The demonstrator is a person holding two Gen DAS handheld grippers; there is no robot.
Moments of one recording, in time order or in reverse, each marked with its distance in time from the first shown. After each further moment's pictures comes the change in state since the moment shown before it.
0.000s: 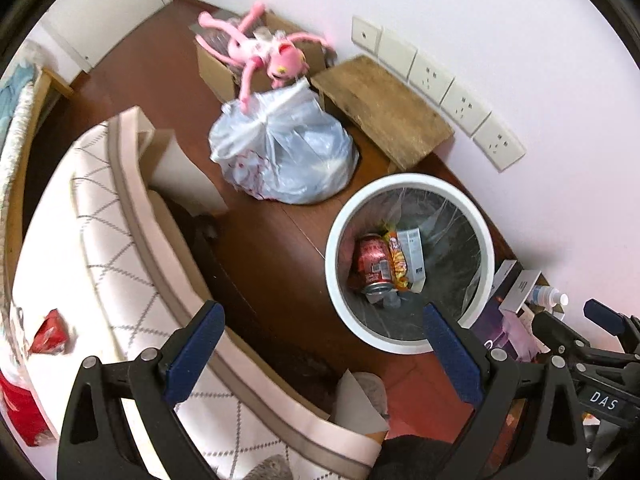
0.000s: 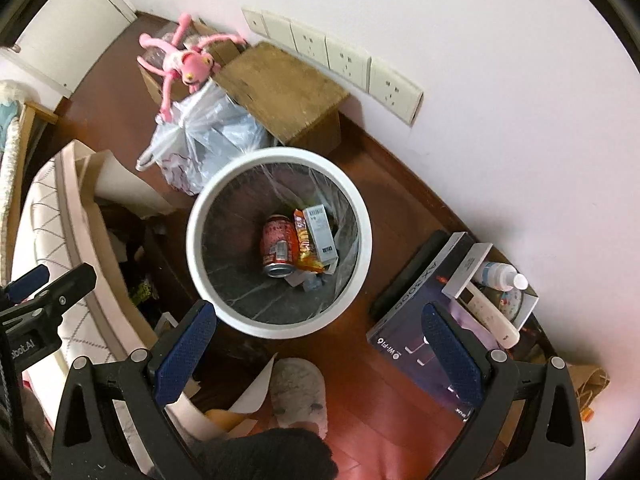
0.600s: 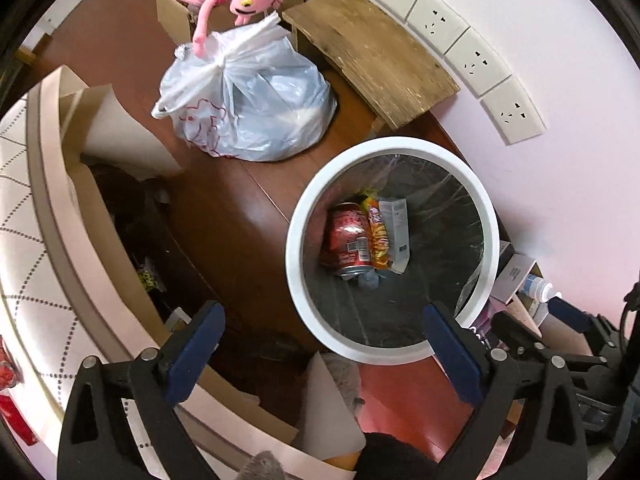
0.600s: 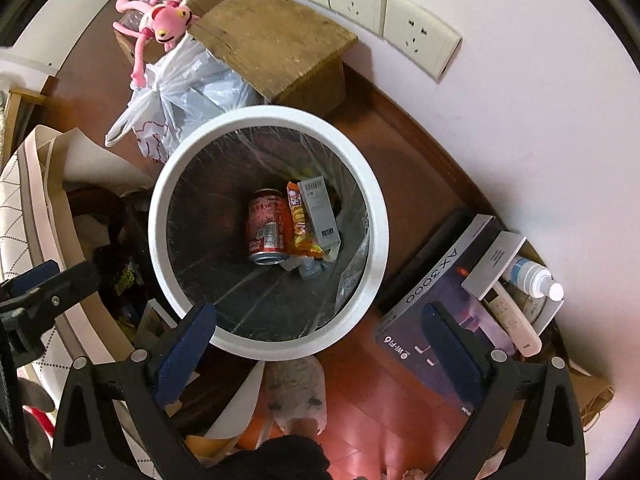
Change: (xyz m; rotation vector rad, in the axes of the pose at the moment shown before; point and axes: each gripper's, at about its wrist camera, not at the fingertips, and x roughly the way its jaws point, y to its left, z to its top) left arm 0.091 -0.016 0.033 -0.011 0.228 -0.105; right arm 0.103 -0.008 0.037 -0.006 0.178 0.006
